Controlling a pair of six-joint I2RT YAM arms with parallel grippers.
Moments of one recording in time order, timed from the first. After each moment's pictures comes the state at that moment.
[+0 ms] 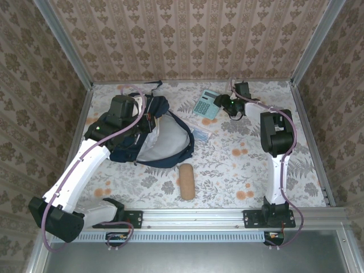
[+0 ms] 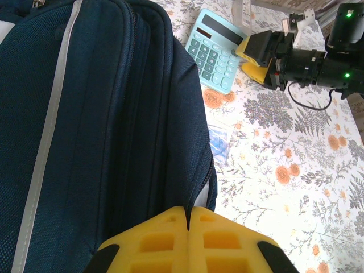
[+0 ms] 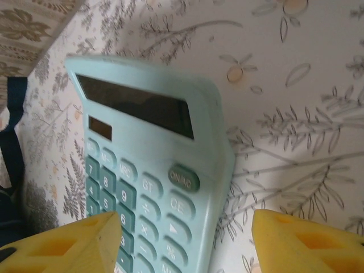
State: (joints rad) left arm -0.48 1.16 1.22 -0.75 0.18 -0.46; right arm 0.09 2.23 1.57 -0.14 -0.38 0.68
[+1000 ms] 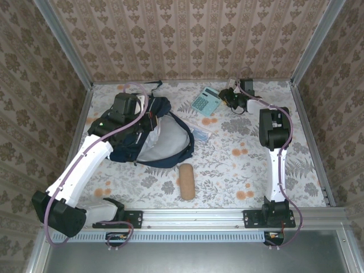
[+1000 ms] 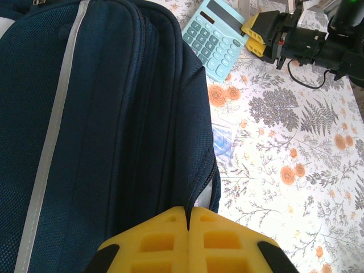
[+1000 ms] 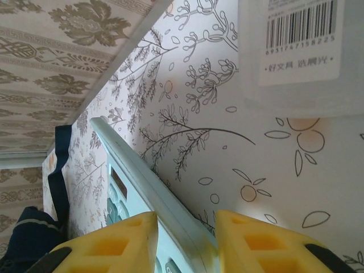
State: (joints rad) left arm -0.48 1.22 1.25 -0.75 0.18 -0.46; right arm 0.03 2.40 1.76 -0.03 -0.51 0.79
